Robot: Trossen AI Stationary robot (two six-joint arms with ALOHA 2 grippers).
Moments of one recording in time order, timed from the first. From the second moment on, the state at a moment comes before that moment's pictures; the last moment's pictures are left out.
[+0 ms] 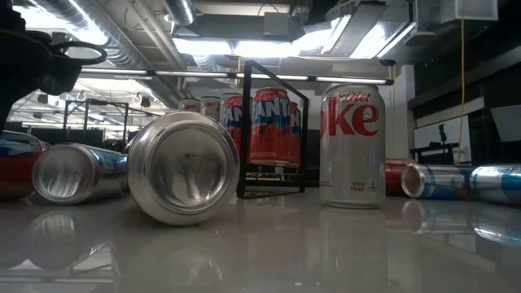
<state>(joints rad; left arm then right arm) -0.63 1.50 0.82 -0.86 -0.09 -1.74 0.14 1.70 1.87 -1.27 0.03 -0.22</state>
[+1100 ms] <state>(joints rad) -0.63 1.50 0.82 -0.85 -0.33 -1.79 0.14 1.70 1.87 -1.27 0.03 -0.22</state>
